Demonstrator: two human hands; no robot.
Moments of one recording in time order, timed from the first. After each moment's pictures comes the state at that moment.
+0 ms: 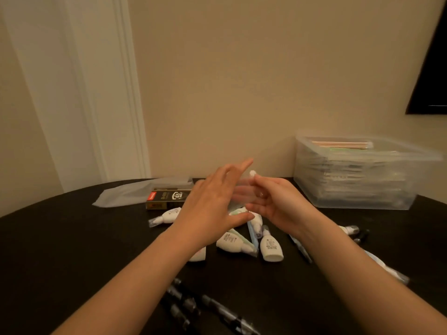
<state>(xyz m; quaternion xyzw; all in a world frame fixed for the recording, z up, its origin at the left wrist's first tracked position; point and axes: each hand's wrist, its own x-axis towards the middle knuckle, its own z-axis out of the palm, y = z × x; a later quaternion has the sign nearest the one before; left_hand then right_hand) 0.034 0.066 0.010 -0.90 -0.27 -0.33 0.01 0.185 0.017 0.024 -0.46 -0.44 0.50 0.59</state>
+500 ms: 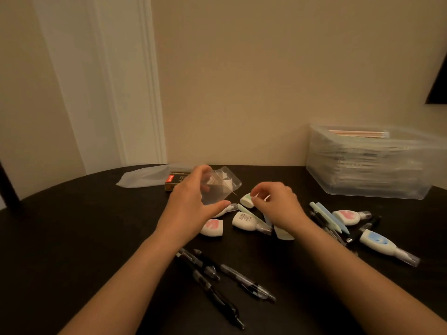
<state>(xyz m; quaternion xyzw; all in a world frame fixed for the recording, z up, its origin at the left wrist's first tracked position) -0.022 0.060 -0.015 -0.80 -0.40 -0.41 -0.17 0.167 0.035 -0.024 -0.74 -0.59 0.10 0.31</state>
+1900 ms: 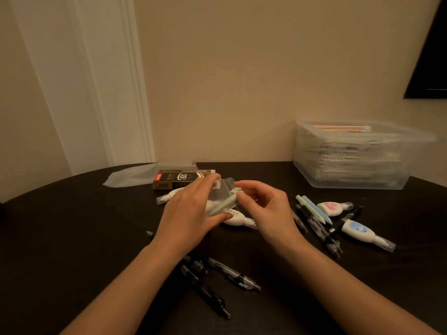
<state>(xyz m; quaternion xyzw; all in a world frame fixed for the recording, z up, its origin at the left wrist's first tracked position) -0.009 0.039 -0.029 -0.86 -0.34 -0.37 0.00 0.143 -0.017 -0.033 -0.50 -0.57 0.21 0.62</state>
